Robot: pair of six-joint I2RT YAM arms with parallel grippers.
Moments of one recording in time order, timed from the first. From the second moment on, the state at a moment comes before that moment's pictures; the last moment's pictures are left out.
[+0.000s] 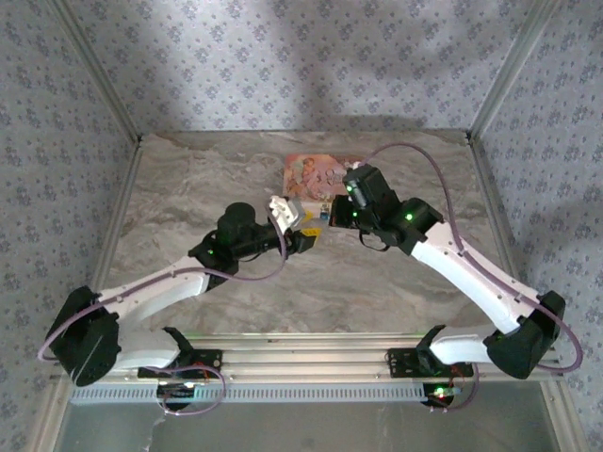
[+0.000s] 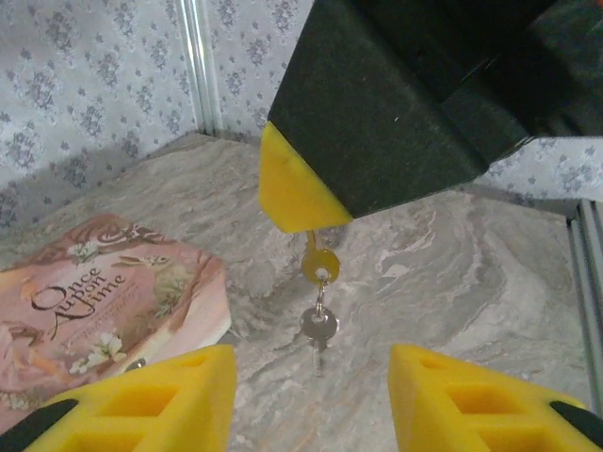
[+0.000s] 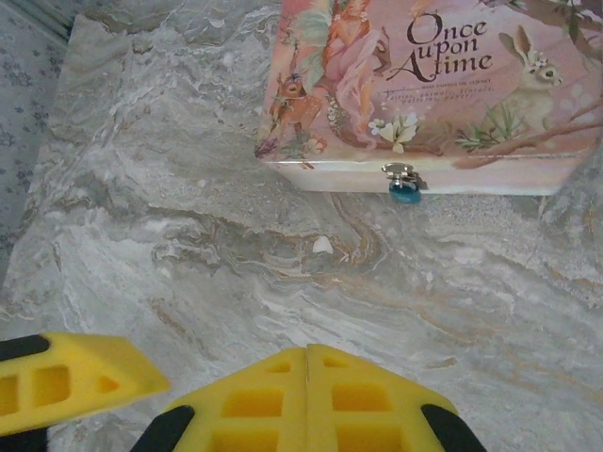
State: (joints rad) left arm -0.79 1.25 0.75 0.33 0.35 0.07; right arm 0.73 1.28 1.30 -0.77 0.13 0.71
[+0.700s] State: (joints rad) left arm -0.91 1.44 0.85 0.39 0.16 0.27; right arm 0.69 1.23 1.19 -0.70 0.08 0.88
